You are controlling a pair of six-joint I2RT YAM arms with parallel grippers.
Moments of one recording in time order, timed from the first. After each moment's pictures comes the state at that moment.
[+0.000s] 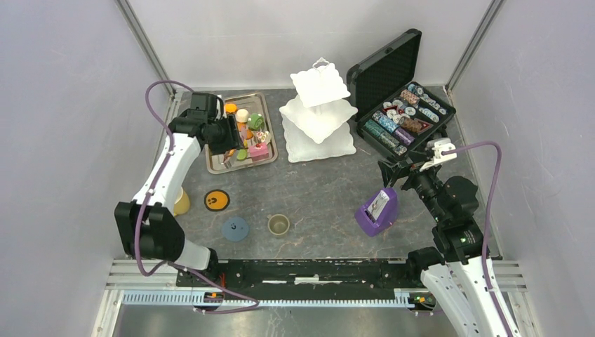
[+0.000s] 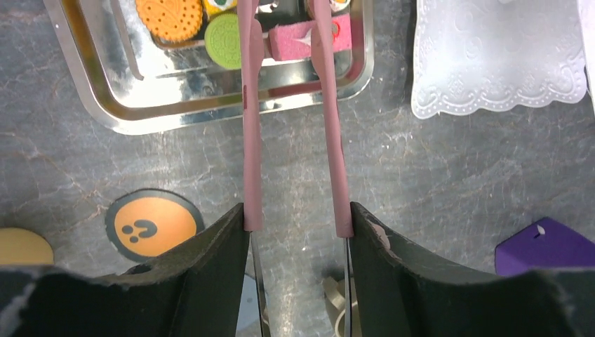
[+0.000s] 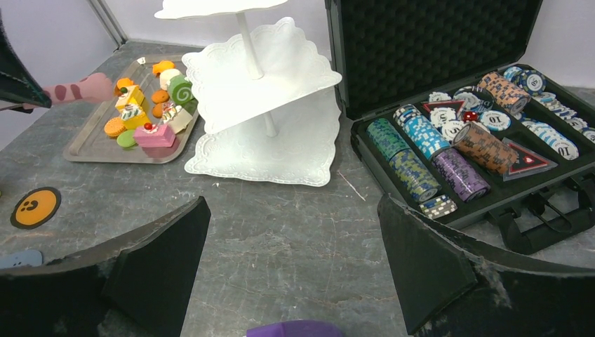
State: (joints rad) left arm -0.13 1.44 1.33 -0.85 0.11 -0.34; right arm 0.25 0.46 0.63 -0.20 -0.13 0.12
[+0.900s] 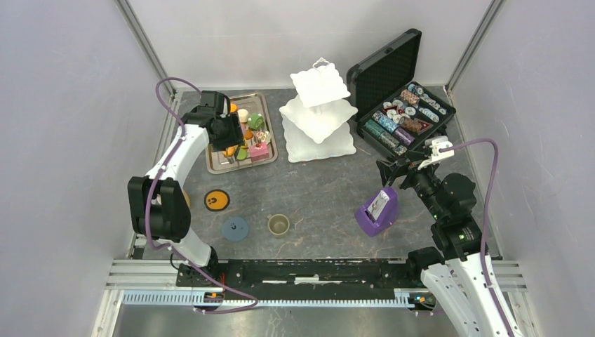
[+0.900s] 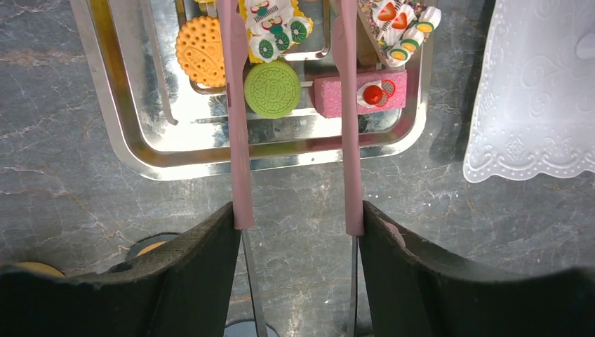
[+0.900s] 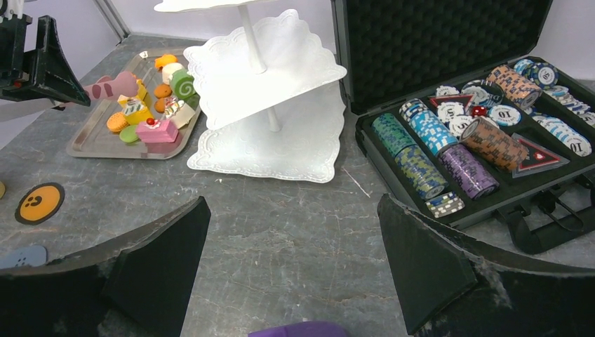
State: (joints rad) left arm -0.12 1.62 1.36 -0.73 -0.01 -0.34; right arm 0.25 0.49 0.63 -0.20 -0.14 0.13
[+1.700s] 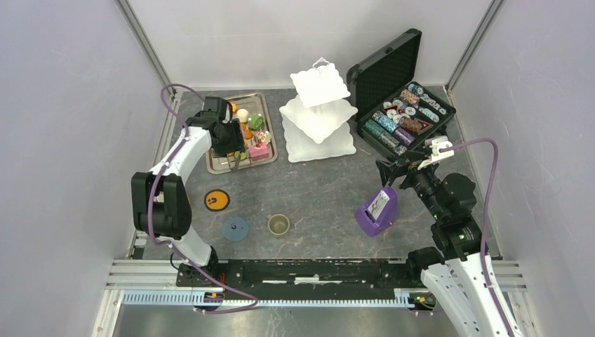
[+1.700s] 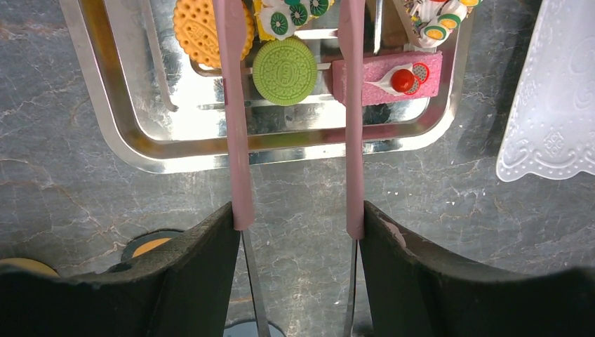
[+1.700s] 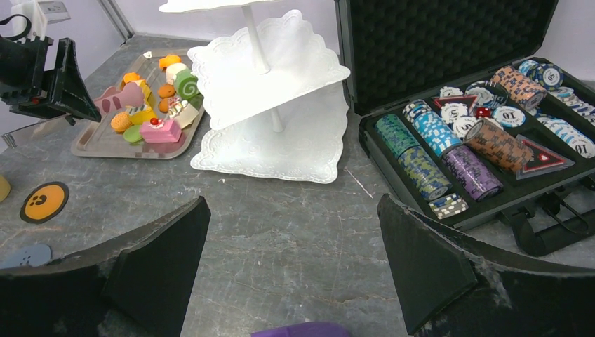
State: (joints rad) left arm -0.12 1.64 1.30 -0.70 -0.02 -0.34; right arm 0.25 0.49 0.63 -0.19 -0.15 0.13
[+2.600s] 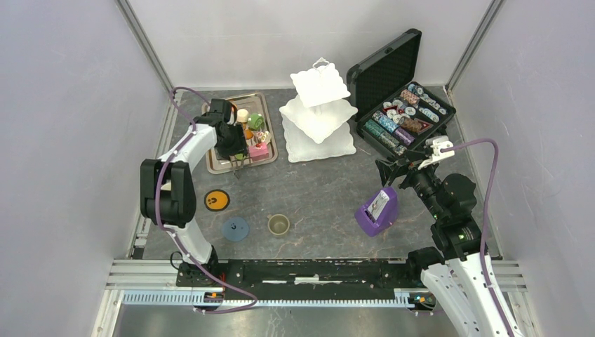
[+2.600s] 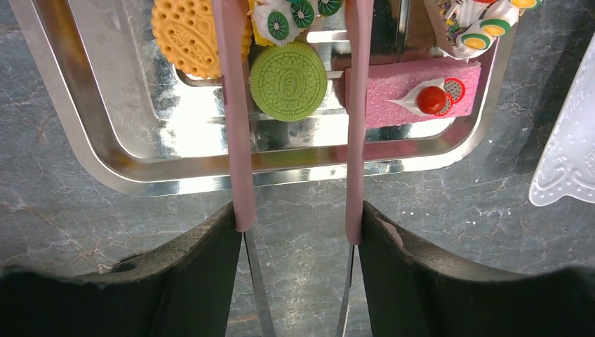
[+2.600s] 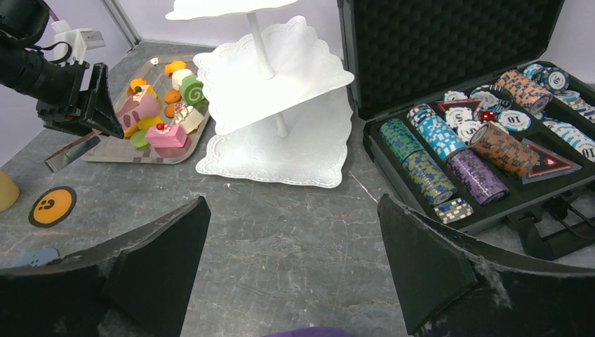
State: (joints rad) left arm -0.12 1.76 1.31 -0.68 -0.02 -0.34; right arm 0.25 0.49 0.62 -0.17 -0.16 0.15
